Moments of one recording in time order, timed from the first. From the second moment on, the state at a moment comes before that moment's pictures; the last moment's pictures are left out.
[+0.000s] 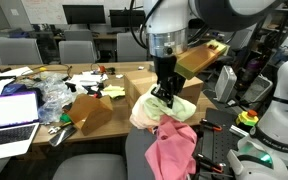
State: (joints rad) arm 0.13 -0.30 0.33 -2.38 0.05 1.91 0.79
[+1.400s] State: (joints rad) arm 0.14 -0.20 0.34 -2.42 0.04 2.05 1.01
